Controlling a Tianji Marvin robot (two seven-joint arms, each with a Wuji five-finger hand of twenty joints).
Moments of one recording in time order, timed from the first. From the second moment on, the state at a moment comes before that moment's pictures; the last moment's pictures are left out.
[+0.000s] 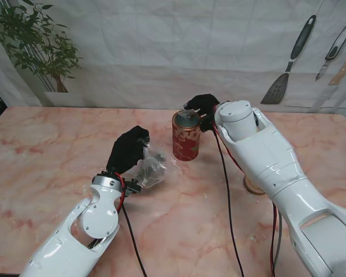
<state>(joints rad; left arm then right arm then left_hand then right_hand) 1.57 -1.22 -1.10 -1.68 0.37 -0.12 0.40 -0.86 -1.33 0.99 -1.10 0.25 0.51 0.00 1.04 -0.40 0.98 0.00 0.59 0.31 0.95 1.17 0.82 0.31 0.81 0.94 1.06 0.17 1.07 0.80 1.03 0.09 1.63 0.28 0.75 -0.55 0.79 -0.21 0.68 0.05 1.00 0.35 0.25 0.19 0.99 0.85 0.14 0.17 0.91 0.61 -0.07 0.17 0.82 0.72</state>
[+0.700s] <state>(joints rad) 1.57 -1.22 -1.10 -1.68 0.39 -0.12 0.40 -0.84 -1.29 0.96 -1.15 0.16 0.53 0.11 1.04 -0.40 0.98 0.00 0.59 0.31 0.95 1.17 0.82 0.31 0.81 0.94 1.06 0.18 1.07 0.81 1.03 0.09 1.63 0.28 0.52 -0.68 0.92 -0.13 0.50 0.08 0.66 0.55 0.16 0.20 0.93 0.86 0.10 0.17 0.91 0.61 -0.09 0.17 0.84 0.68</state>
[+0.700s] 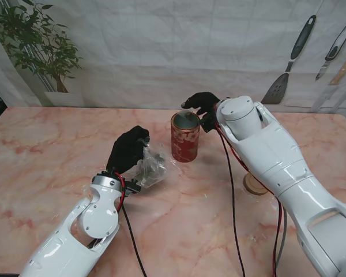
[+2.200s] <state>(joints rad) 1.57 -1.22 -1.10 -1.68 0.40 -0.12 0.41 -0.79 -1.13 0.81 -1.26 -0.32 0.32 0.32 1.04 -0.40 0.98 0.00 0.59 0.31 0.95 1.17 0.82 0.31 0.81 0.94 1.06 0.18 1.07 0.81 1.03 0.09 1.63 0.28 0.34 -0.49 0.69 -0.12 0.65 -0.04 0.70 0.58 0.15 0.15 0.82 0.94 0.10 0.17 0.86 0.64 -0.10 0.15 0.72 0.73</state>
